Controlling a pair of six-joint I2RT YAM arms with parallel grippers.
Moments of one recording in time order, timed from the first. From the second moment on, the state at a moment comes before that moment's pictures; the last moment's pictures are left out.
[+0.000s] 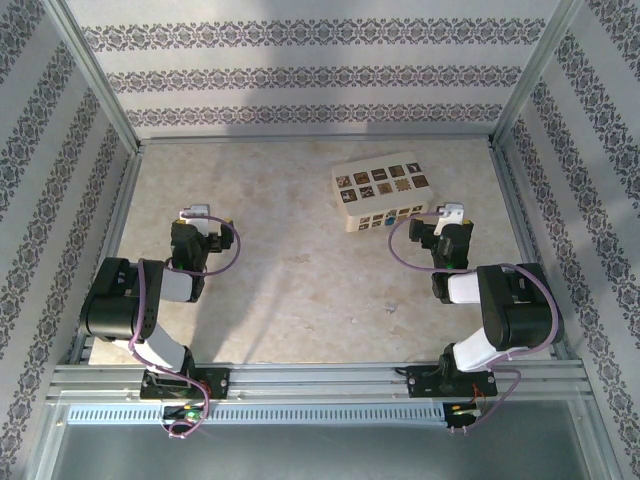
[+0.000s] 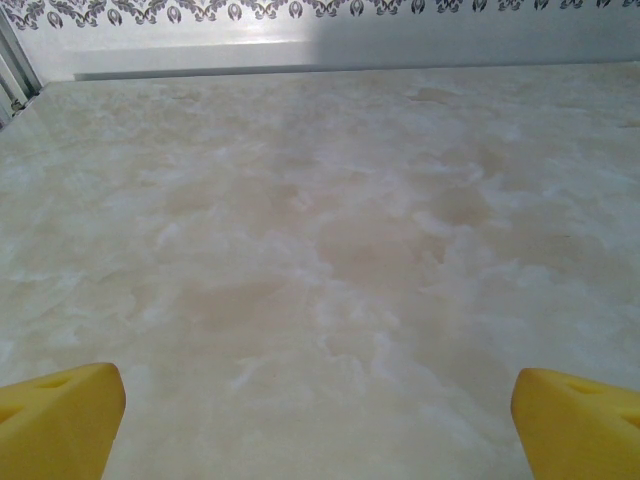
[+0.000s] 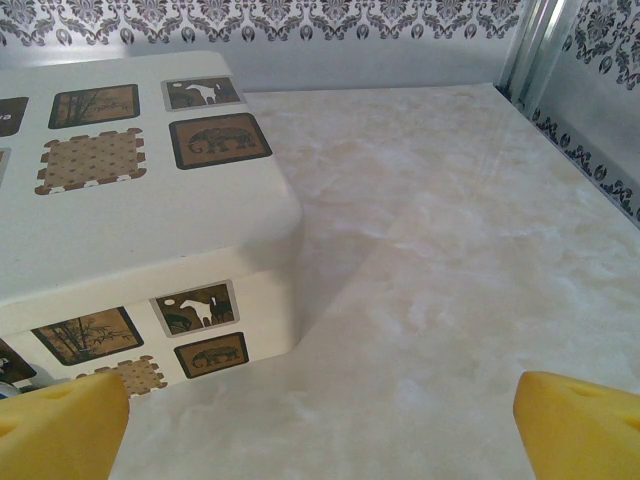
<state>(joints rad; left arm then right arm) 0.00 1.60 0.38 0.89 -0.07 0.00 0.02 1.54 0.35 0.88 0.15 0.05</state>
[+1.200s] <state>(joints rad) -0.01 0.99 0.58 0.14 -0.02 -0.31 -0.01 1.14 0.68 0.00 0.00 0.22</state>
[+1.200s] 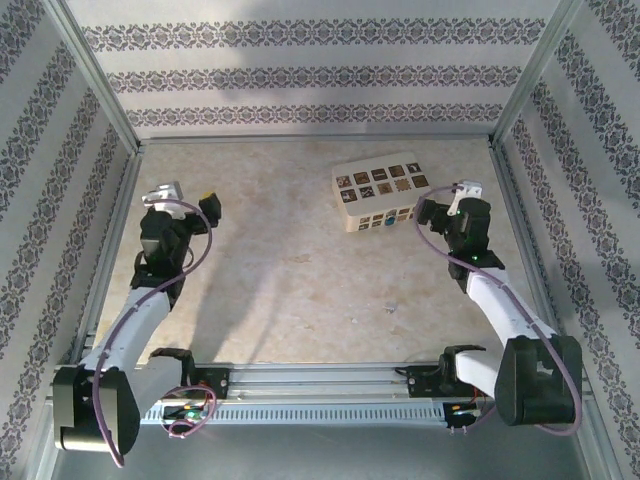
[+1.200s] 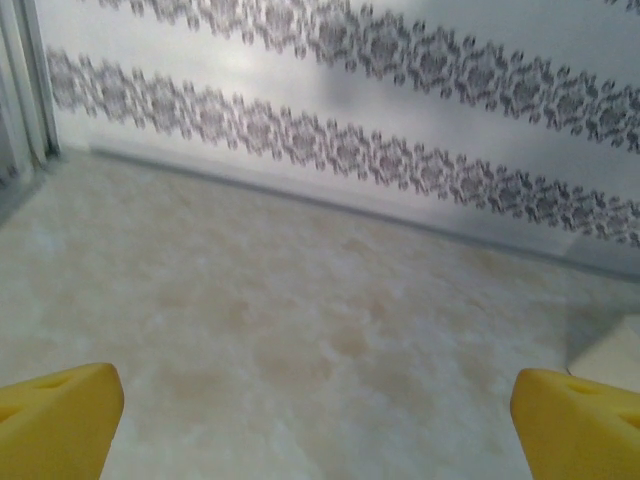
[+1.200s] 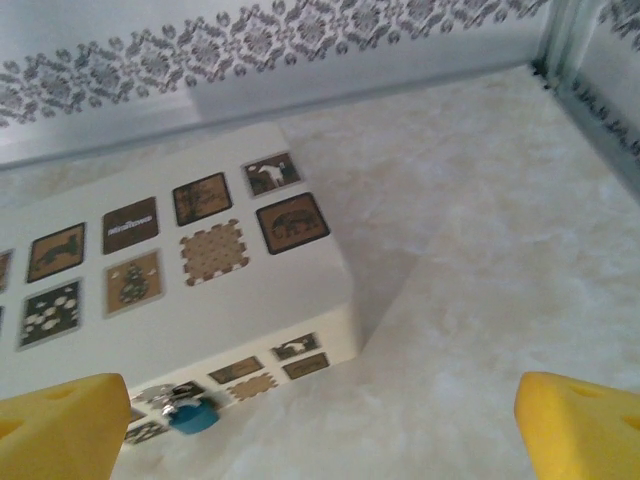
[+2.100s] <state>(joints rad) -0.58 1.49 0.83 0.06 0.02 -0.68 -0.01 1.38 0.92 -0.27 -0.11 0.32</state>
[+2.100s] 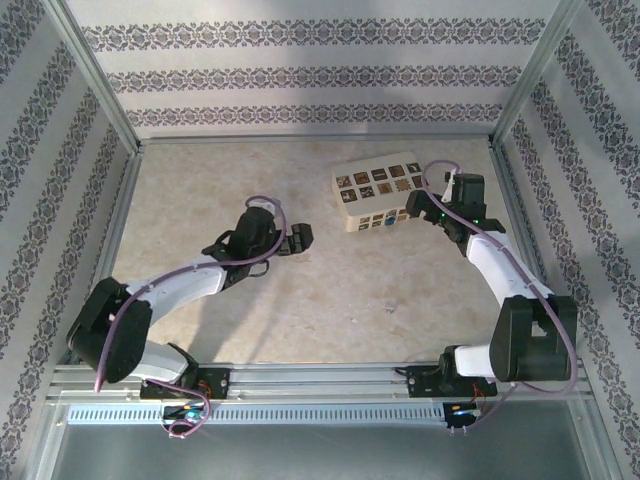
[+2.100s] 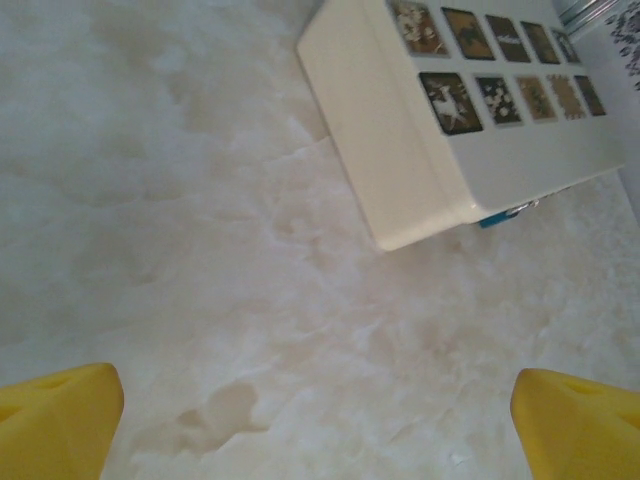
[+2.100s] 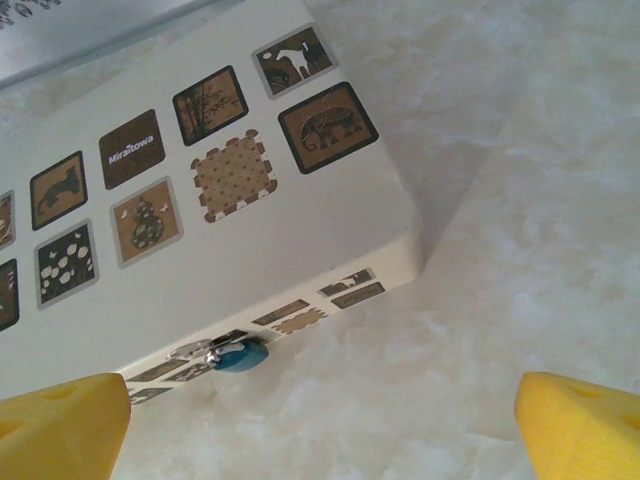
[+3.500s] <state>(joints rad) -0.62 2.03 1.47 -0.03 0.08 -0.80 -0.03 1.95 1.51 -0.39 -0.22 0.31</state>
